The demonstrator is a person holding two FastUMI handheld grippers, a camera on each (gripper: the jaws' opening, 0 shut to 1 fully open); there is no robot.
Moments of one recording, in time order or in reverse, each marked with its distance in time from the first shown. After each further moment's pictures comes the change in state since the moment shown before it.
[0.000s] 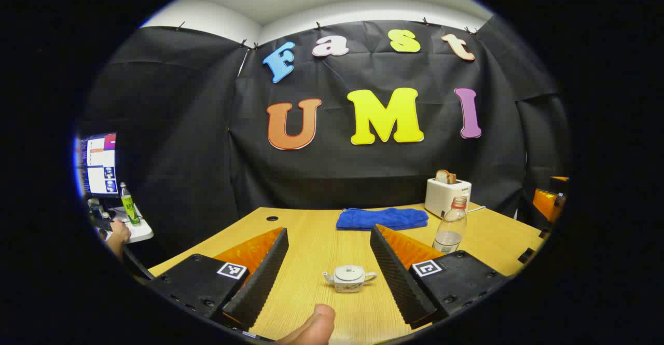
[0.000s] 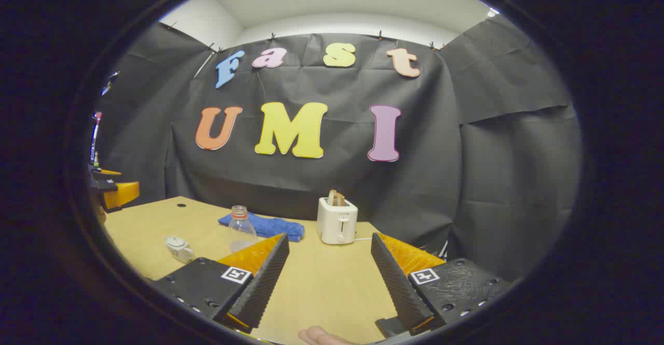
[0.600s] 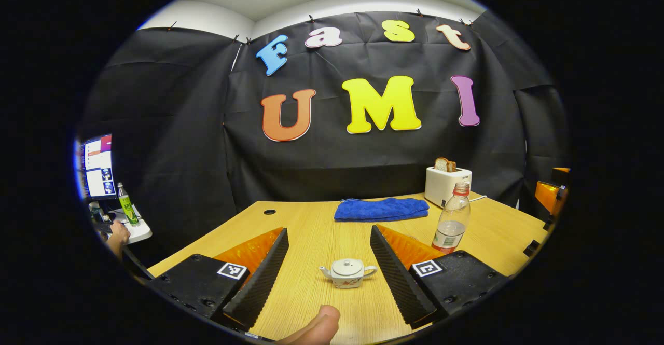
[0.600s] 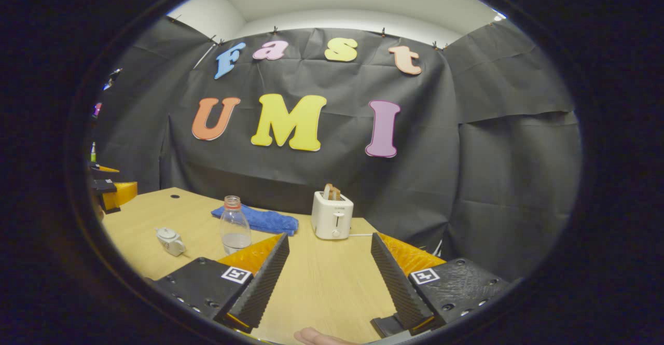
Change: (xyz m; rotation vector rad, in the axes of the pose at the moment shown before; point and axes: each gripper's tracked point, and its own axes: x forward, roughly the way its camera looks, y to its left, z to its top) left arm 0.008 -0.006 -0.021 0.018 0.064 -0.013; right arm 0.007 -0.004 -0.010 -0.042 0.020 -0.039
